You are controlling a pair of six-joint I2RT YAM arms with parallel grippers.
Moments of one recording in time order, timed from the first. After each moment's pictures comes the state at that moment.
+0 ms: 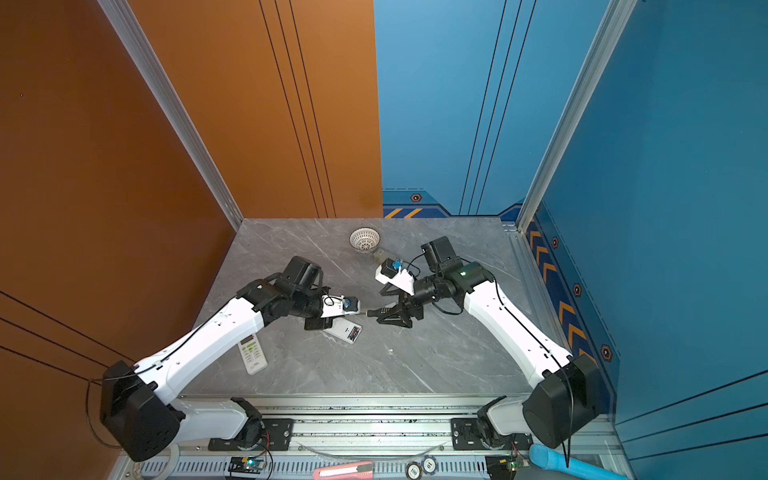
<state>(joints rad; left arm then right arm) -0.56 1.31 1.10 -0.77 0.30 0.98 0.48 1.40 1.27 -0.82 -0.93 -0.63</state>
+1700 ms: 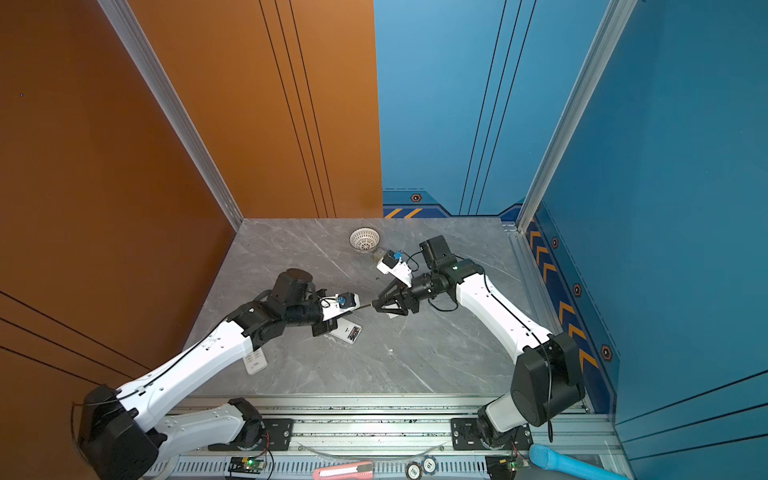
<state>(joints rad) -0.60 1.16 0.91 -0.46 0.34 0.71 0.44 1.50 1.26 -0.73 -1.01 -0.42</state>
